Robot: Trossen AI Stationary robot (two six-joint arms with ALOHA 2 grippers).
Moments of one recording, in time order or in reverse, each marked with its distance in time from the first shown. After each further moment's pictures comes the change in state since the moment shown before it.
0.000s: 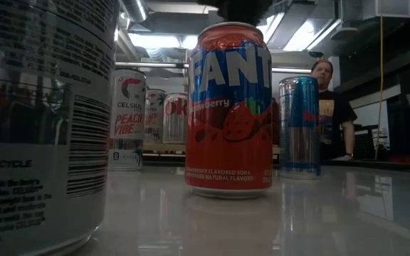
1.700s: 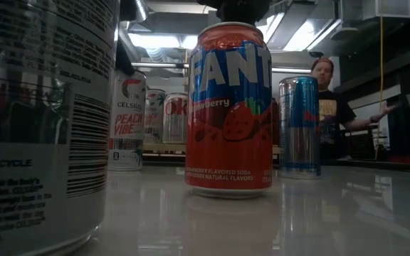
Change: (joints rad) left arm 0.124 0.387 0.093 -0.105 0.103 -0.011; right arm -0.001 -0.052 -0.128 0.165 0.006 0.002
